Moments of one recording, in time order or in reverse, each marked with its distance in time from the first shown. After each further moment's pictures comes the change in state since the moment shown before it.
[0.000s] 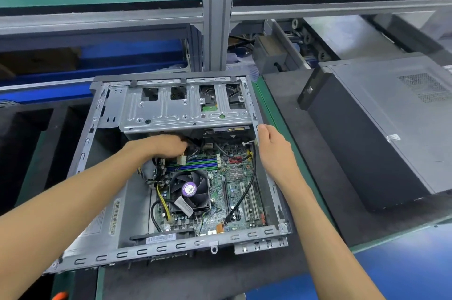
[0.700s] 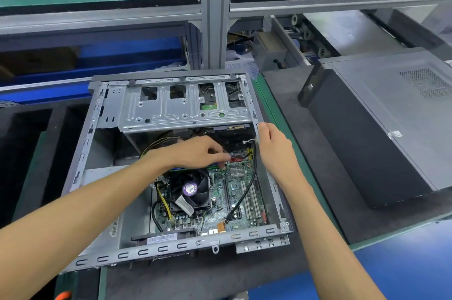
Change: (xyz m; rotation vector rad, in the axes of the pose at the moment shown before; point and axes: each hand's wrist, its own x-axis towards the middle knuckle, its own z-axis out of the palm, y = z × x) left_hand 0.001 0.031 0.024 -0.088 -0.008 0.525; right_hand 0.003 0.003 0.001 -0.001 0.002 0.015
